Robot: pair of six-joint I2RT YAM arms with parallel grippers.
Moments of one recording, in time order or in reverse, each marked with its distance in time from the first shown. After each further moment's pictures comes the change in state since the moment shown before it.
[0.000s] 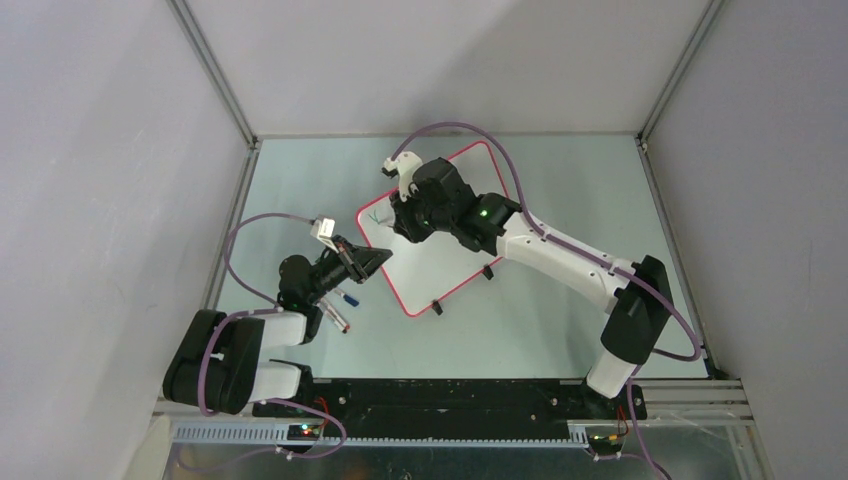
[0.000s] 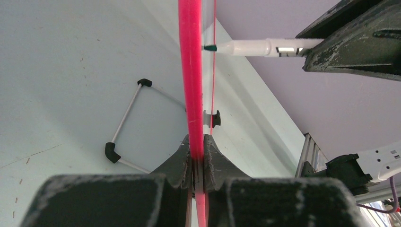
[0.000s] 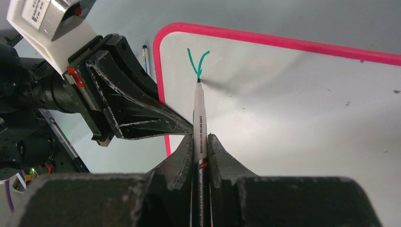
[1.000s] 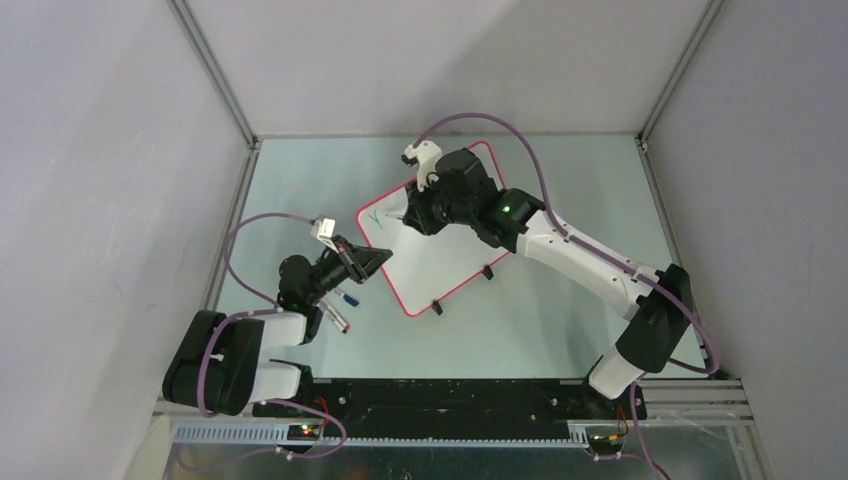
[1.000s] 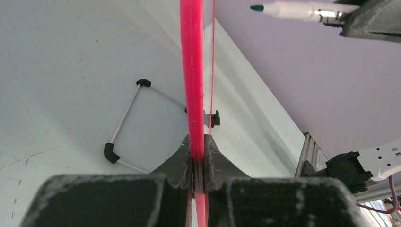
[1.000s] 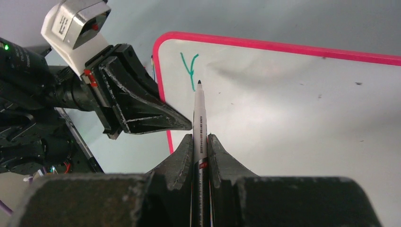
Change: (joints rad) left arm -0.002 -0.005 0.000 -0.002 0.002 0.002; right arm -0.046 -0.088 -0.051 0.013 -0.074 0.025
